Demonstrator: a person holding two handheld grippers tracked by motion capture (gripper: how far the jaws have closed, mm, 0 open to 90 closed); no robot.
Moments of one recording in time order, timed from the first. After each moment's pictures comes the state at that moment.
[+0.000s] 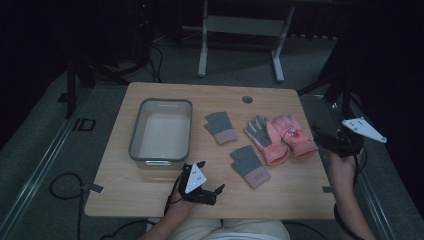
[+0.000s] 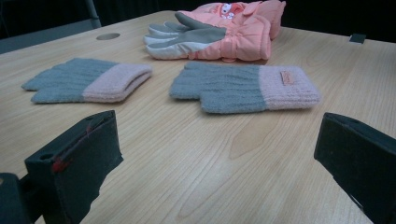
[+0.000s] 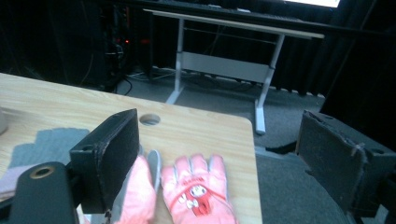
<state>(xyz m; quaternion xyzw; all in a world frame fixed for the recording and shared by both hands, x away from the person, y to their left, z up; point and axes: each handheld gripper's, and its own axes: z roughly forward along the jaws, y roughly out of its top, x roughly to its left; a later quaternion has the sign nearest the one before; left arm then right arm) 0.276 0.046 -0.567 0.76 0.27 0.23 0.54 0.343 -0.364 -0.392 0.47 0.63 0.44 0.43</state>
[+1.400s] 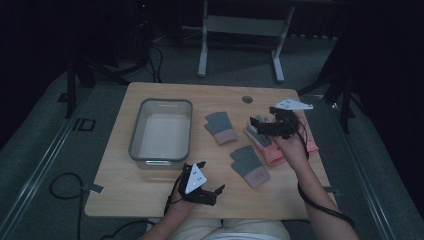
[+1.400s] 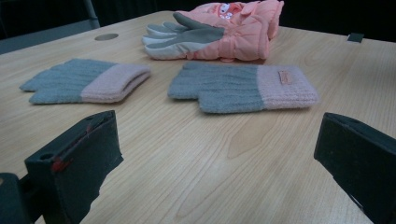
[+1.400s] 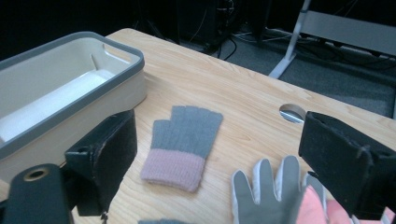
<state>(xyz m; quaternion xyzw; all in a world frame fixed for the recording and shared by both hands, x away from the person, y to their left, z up) 0.277 0.047 -0.567 0.76 0.27 0.22 0.54 0.411 -0.232 -0.411 0.38 0.76 0.46 0.25</state>
